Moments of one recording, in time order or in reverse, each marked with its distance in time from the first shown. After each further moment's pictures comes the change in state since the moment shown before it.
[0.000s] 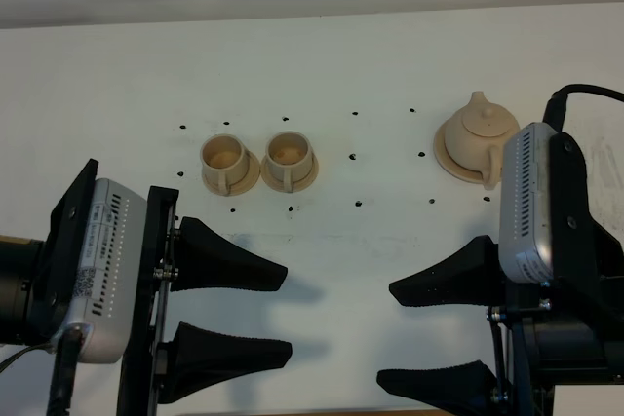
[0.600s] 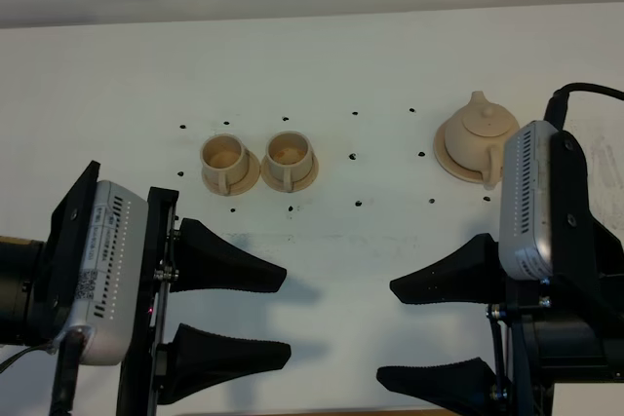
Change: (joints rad) left arm 0.000 0.000 0.000 0.011 -0.001 -0.004; right arm 0.000 0.000 0.000 -0.002 -0.007 0.009
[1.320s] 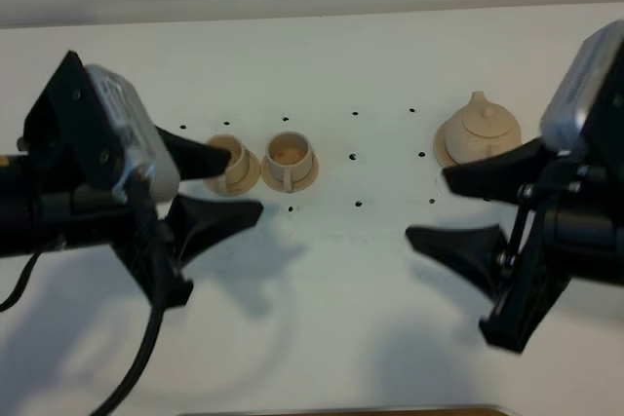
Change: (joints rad) left arm 0.000 0.020 -0.139 0.286 -0.379 -0.394; right arm -0.113 0.000 -0.076 -0.250 -0.181 0.346
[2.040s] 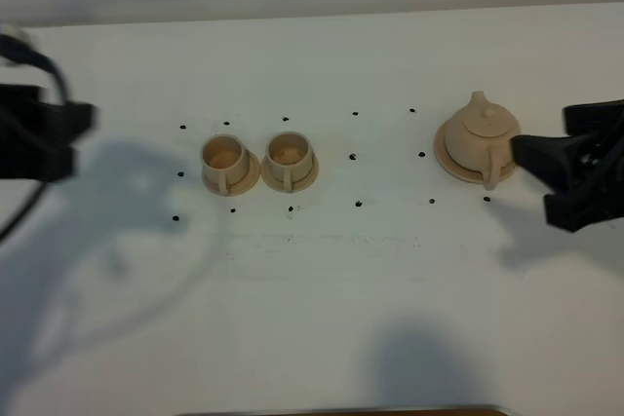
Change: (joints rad) left arm 0.436 -0.070 -0.013 0.271 -0.080 -0.360; right arm -0.327 0.000 -0.001 -0.176 0.008 0.259
